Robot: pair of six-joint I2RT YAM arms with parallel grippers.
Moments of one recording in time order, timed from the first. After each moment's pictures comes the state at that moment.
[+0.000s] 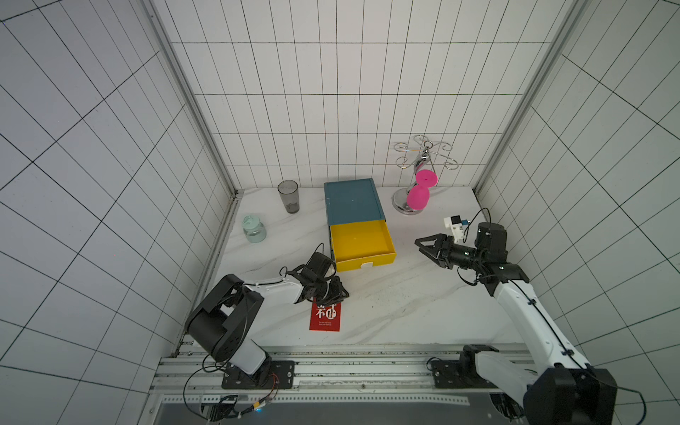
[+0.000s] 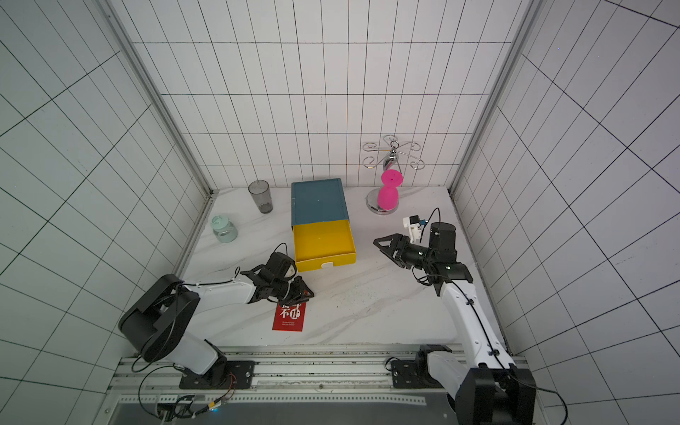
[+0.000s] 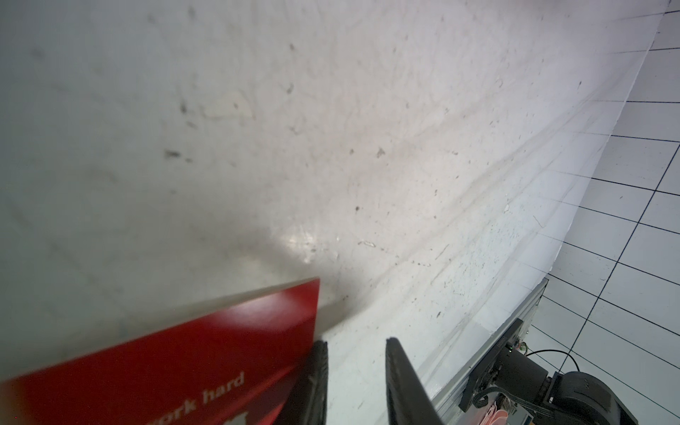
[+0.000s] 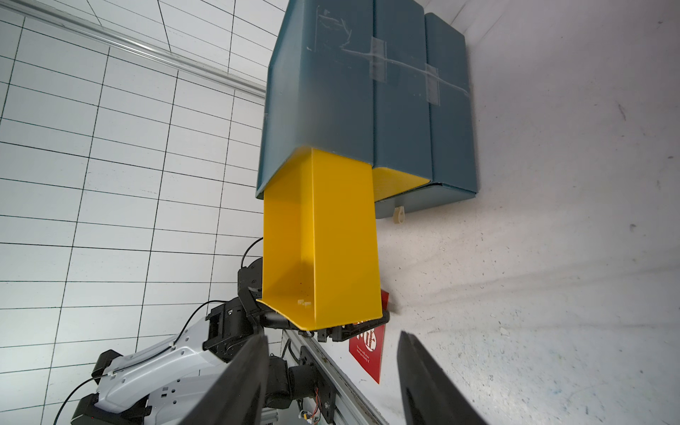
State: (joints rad) left arm -0.60 1.56 0.65 -0.11 0.47 -0.93; right arm -0.01 1.06 0.79 -0.29 -0.93 0.72
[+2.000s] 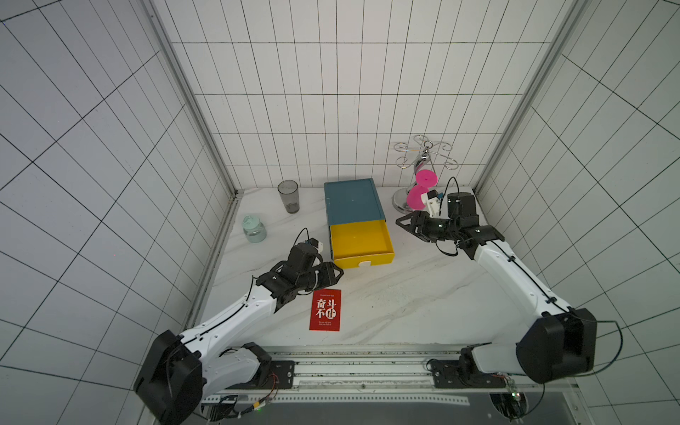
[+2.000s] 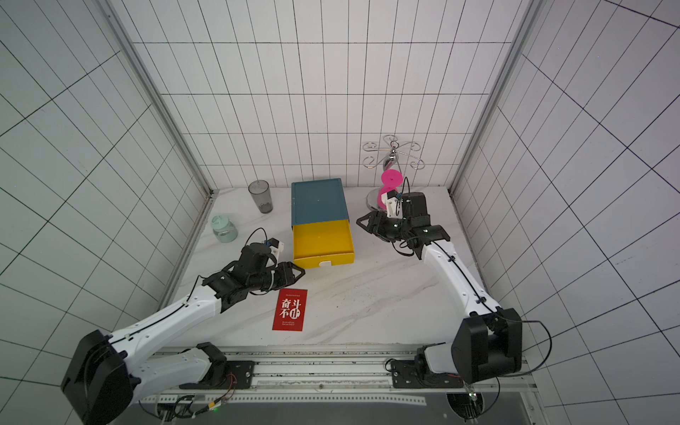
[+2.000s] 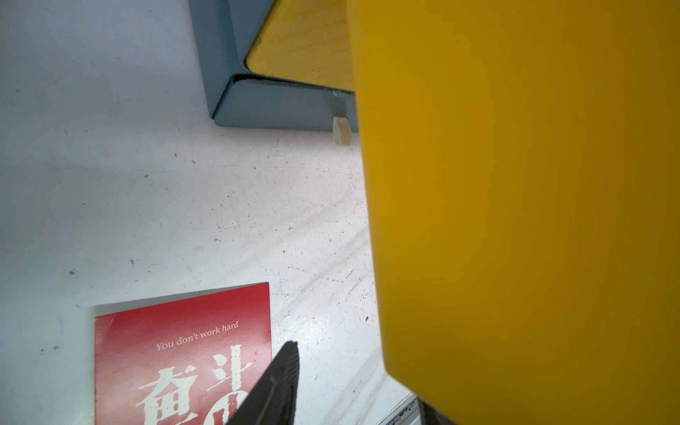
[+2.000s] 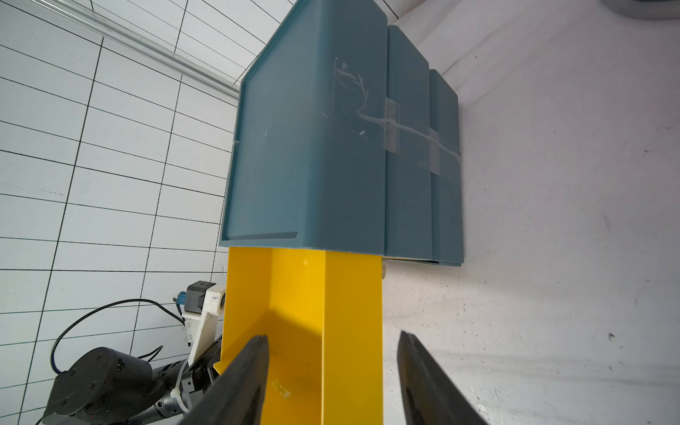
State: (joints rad) left arm -0.58 1.14 0.71 -0.31 0.28 -0.82; right arm 0.21 1.37 1.17 -0.42 -0.64 0.60
